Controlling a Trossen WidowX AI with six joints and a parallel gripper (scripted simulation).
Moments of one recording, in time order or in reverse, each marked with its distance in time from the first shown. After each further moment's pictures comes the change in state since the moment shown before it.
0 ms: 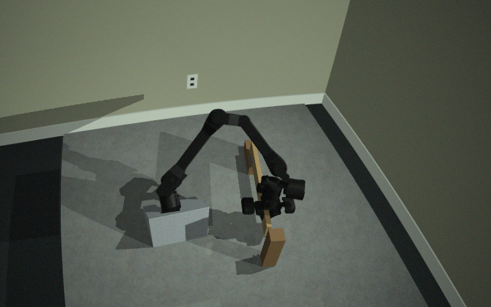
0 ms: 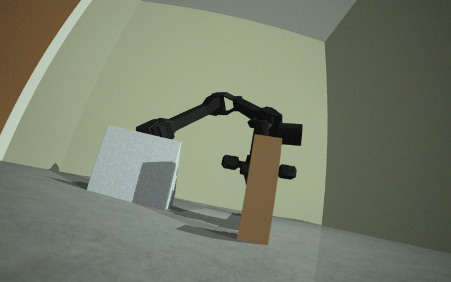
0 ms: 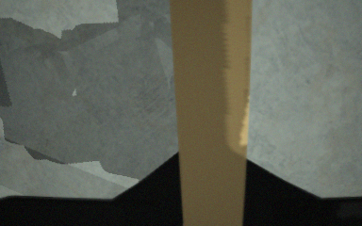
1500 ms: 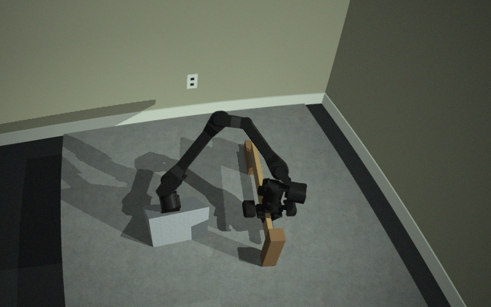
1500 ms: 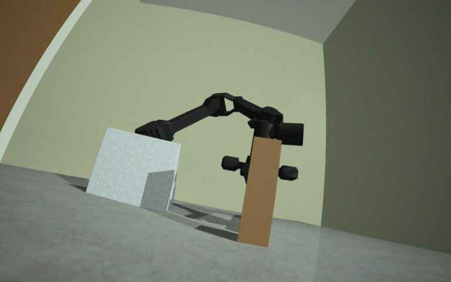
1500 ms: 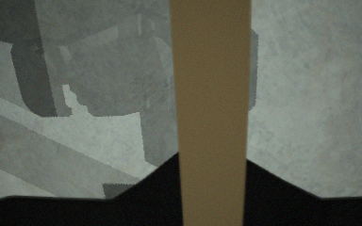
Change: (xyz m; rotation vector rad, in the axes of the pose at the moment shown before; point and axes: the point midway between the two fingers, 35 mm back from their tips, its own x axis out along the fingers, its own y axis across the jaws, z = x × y) arm 0.000 -0.002 -0.013 -0.004 0.000 -0.001
